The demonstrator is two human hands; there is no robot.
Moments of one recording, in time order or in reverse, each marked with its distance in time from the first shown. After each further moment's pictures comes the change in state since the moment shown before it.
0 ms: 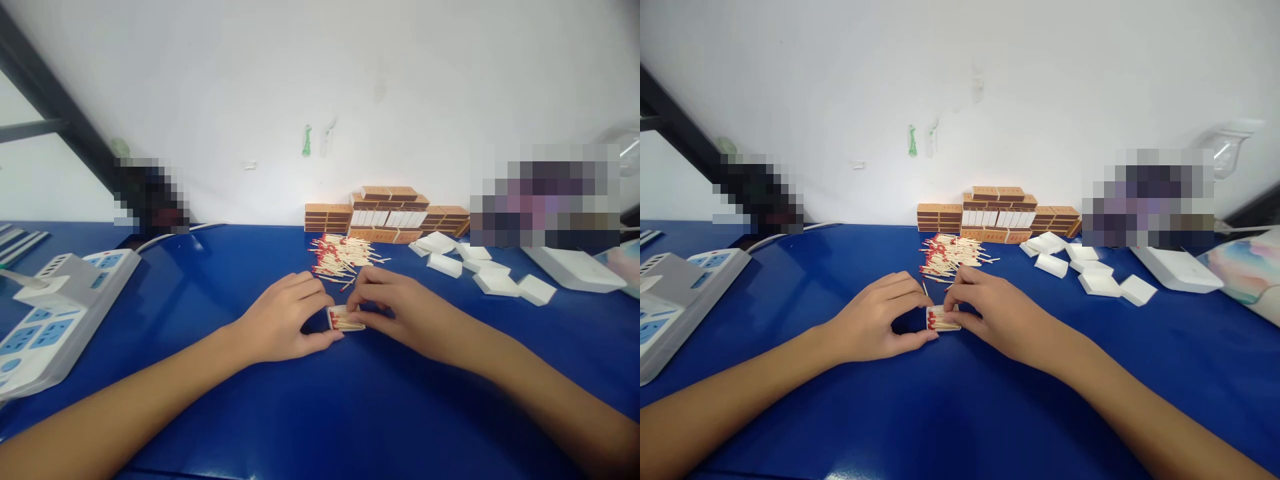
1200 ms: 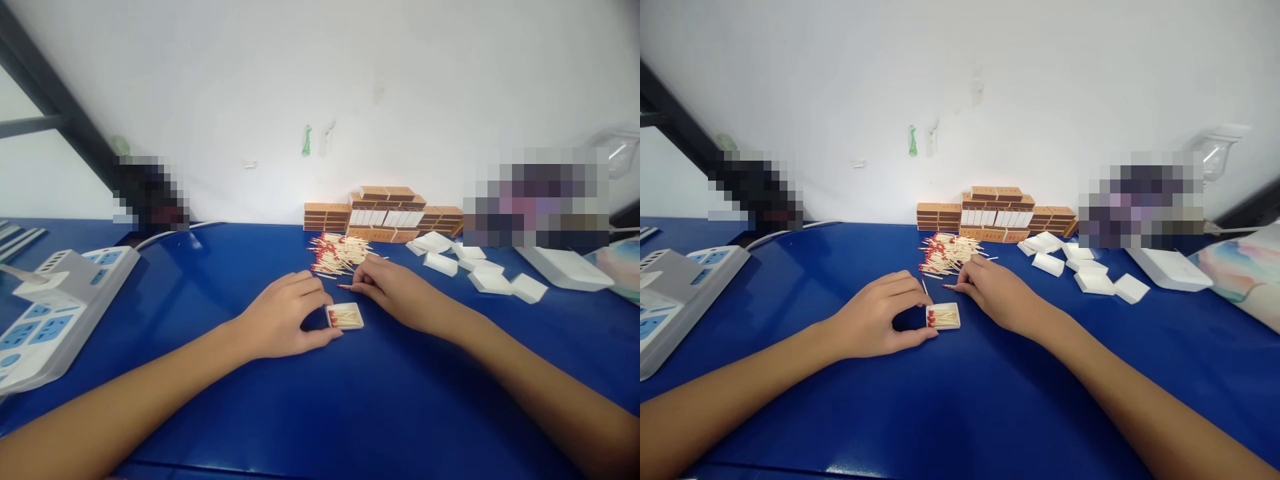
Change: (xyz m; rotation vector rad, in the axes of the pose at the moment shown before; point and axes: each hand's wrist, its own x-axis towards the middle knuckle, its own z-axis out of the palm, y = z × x) left_hand 0.000 0.000 0.002 -0.012 -0.036 -0.028; right_hand 0.015 0.039 0.004 -0.105 0.069 0.130
